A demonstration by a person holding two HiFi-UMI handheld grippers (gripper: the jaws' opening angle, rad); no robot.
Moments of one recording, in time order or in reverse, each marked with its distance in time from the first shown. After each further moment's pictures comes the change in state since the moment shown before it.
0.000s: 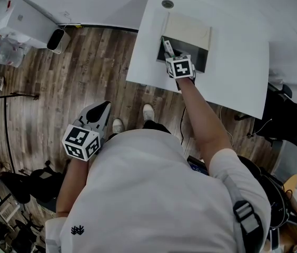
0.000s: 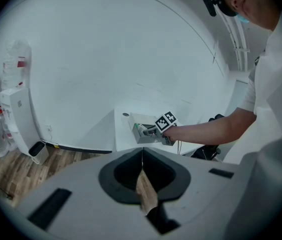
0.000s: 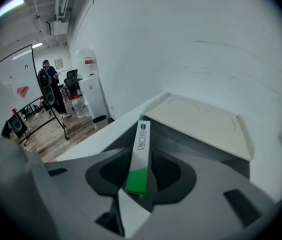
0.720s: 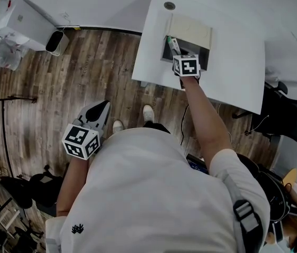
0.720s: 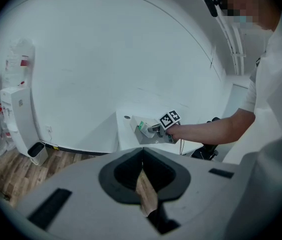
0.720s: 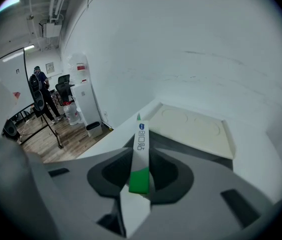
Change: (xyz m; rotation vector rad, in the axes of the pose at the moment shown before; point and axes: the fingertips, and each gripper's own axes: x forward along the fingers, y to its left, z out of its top) left arm -0.032 0.022 -0.008 -0.004 -0.048 -0.027; right arm -0.033 -0.002 0.019 0.054 -0.047 -0.094
